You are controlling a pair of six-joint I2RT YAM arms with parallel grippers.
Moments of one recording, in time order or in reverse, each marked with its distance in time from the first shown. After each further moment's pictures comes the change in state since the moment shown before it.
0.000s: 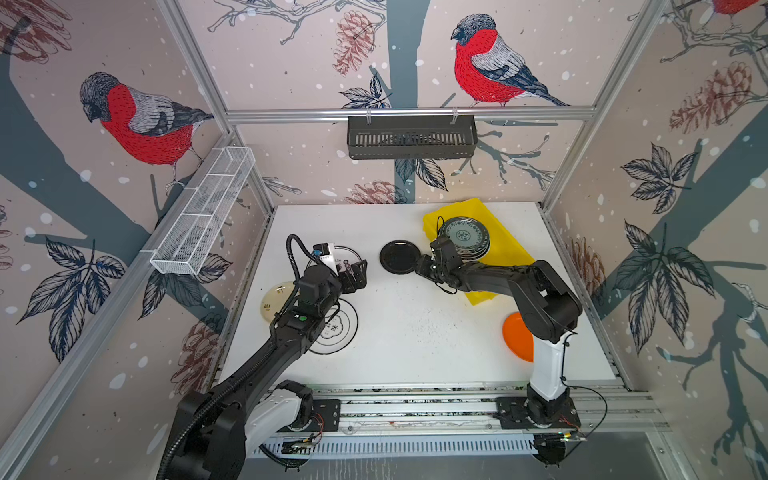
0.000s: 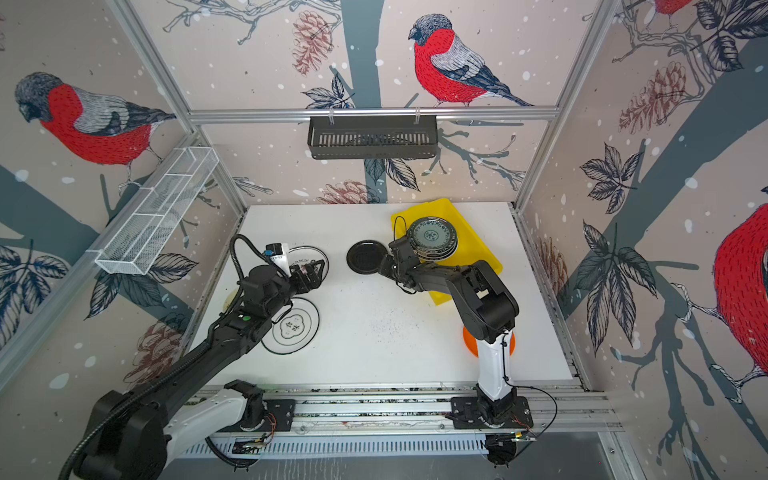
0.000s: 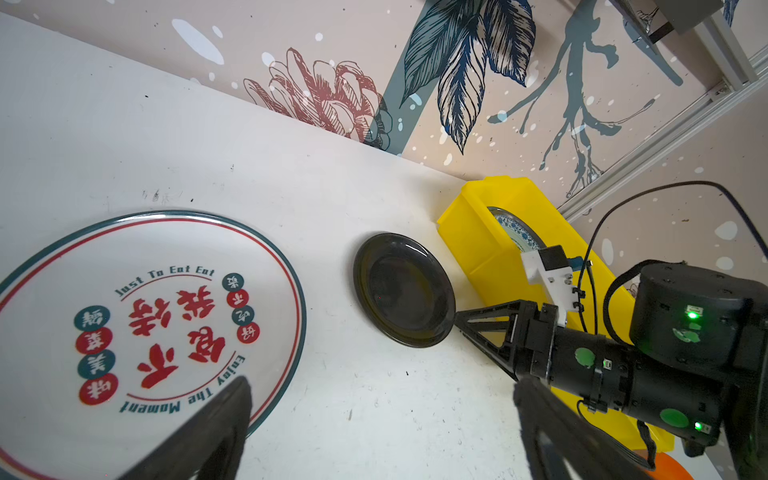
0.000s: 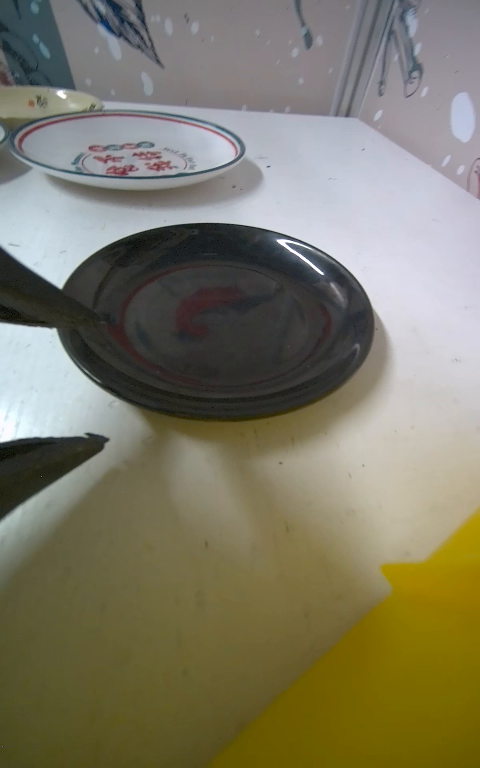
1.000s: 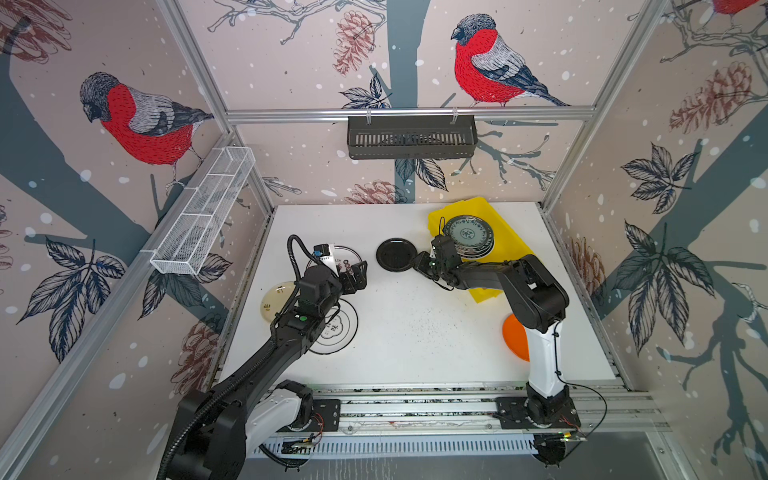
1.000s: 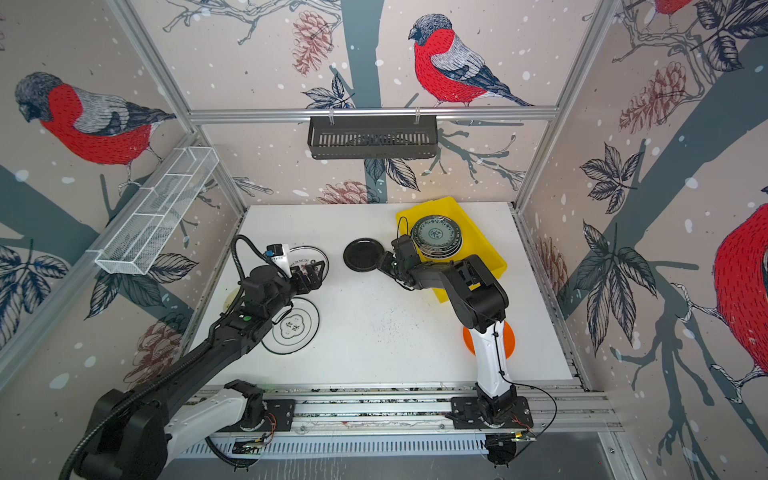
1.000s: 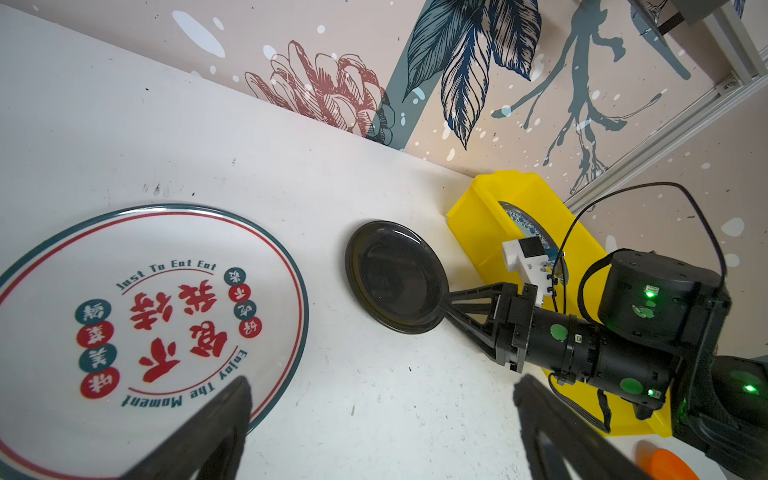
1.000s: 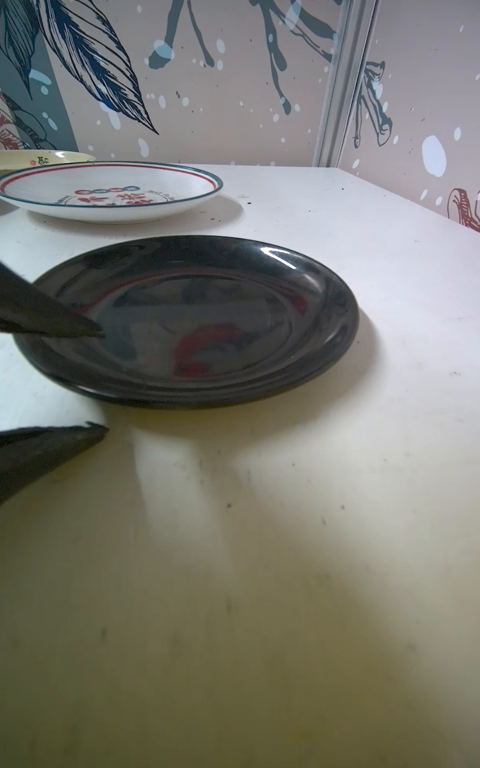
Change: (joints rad) left arm 0.000 0.008 -0.005 0.000 0.000 0.000; right arm -0.032 0.115 0.047 0.135 -0.102 0.072
